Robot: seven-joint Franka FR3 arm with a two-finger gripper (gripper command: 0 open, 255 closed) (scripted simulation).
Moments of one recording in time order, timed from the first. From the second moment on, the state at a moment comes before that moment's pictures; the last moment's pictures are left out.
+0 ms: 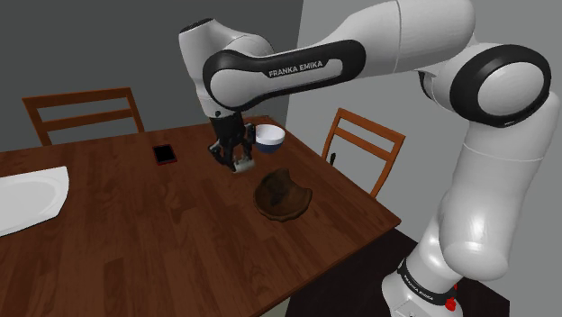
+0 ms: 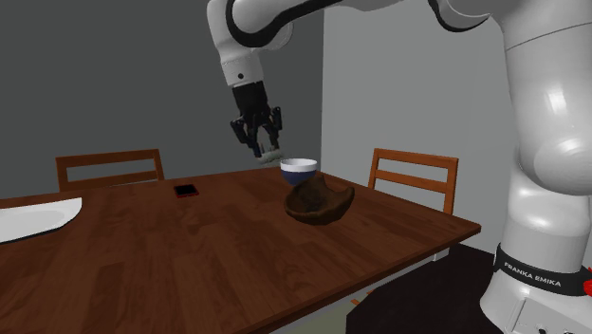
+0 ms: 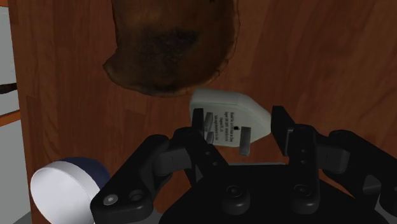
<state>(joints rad) 0.19 0.23 0.35 -1.66 -0.25 1.65 0.58</state>
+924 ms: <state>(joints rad) 0.08 -0.10 0.28 -2.12 -0.18 1.83 0.41</state>
